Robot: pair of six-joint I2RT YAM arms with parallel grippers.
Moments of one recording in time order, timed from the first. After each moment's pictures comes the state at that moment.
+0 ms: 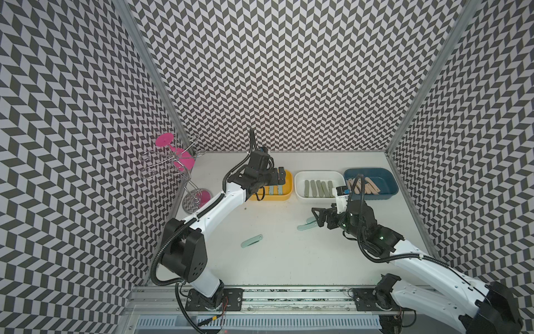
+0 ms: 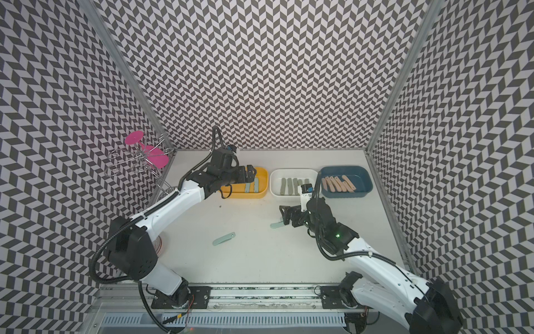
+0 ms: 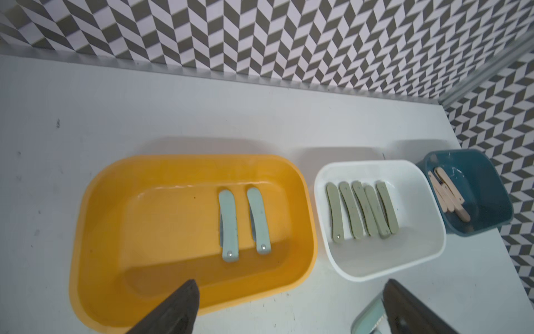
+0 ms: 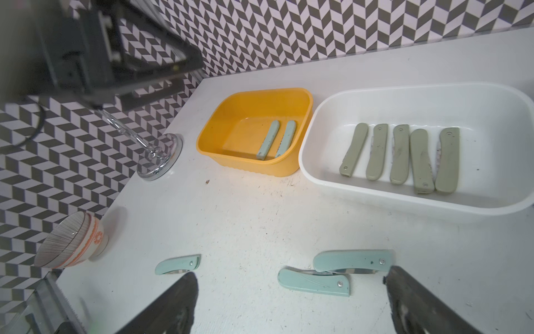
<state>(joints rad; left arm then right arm) -0.52 1.57 1.29 -0.41 -0.01 -0.42 0.64 0.97 0.61 -0.11 0.07 0.42</state>
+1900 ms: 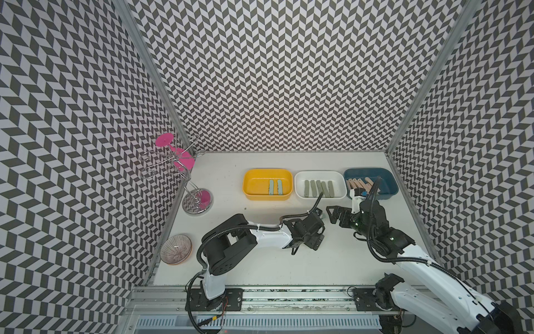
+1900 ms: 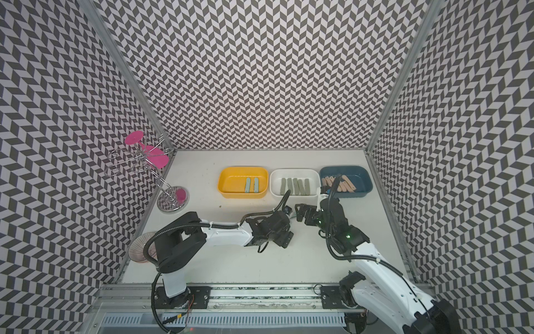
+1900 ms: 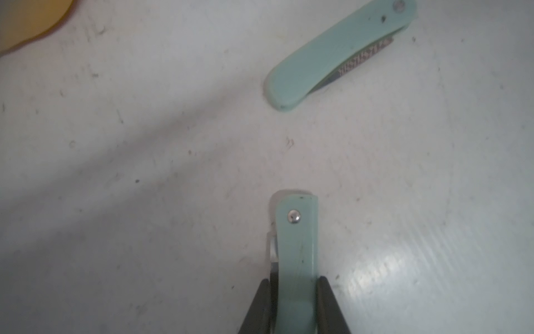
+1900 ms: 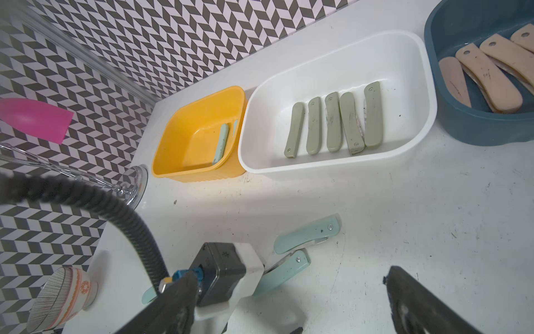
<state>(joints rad) -1.03 1.93 1.11 -0.13 -0.18 -0.33 0.47 0.87 0.57 -0.25 0.01 0.57</state>
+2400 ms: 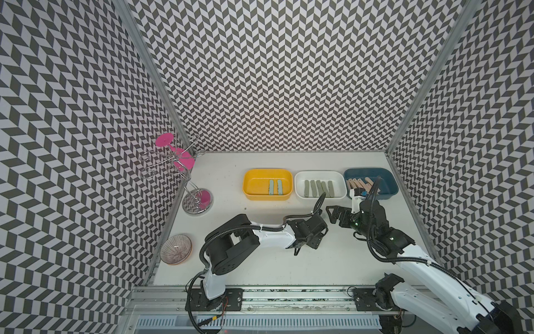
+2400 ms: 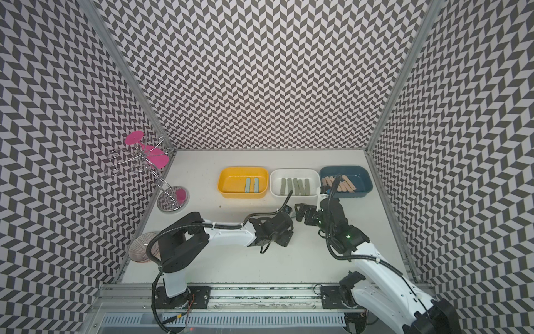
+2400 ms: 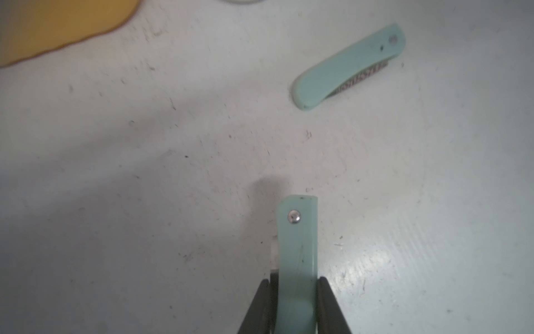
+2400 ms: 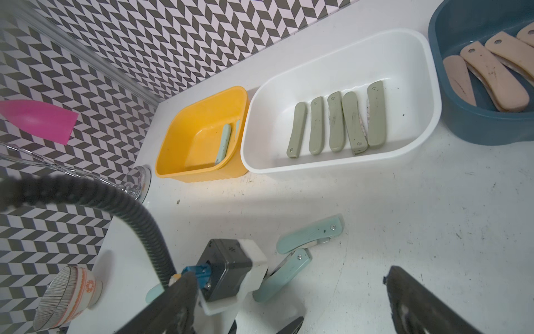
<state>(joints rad) -1.09 1.94 1.14 -0.21 -0.27 -0.44 0.47 0.89 0.57 -0.23 -0.01 0.59</state>
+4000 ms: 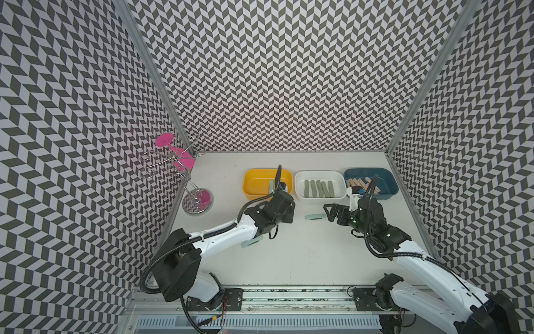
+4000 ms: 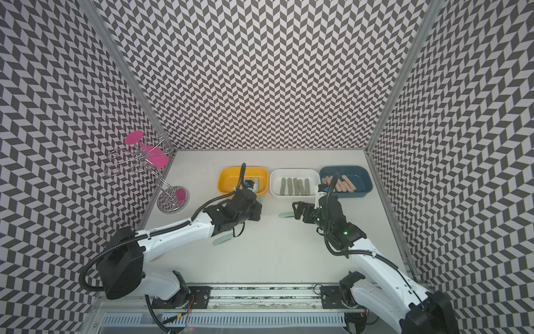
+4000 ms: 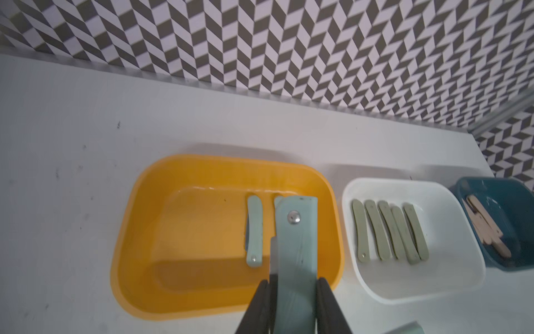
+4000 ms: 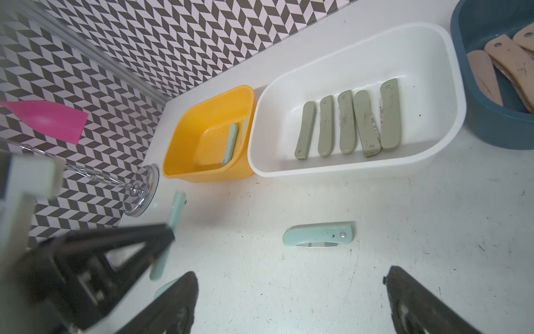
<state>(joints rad) -0.77 1.46 1.00 -0.27 -0.23 -0.54 0.45 0.96 0.58 -0.17 -0.07 0.58</state>
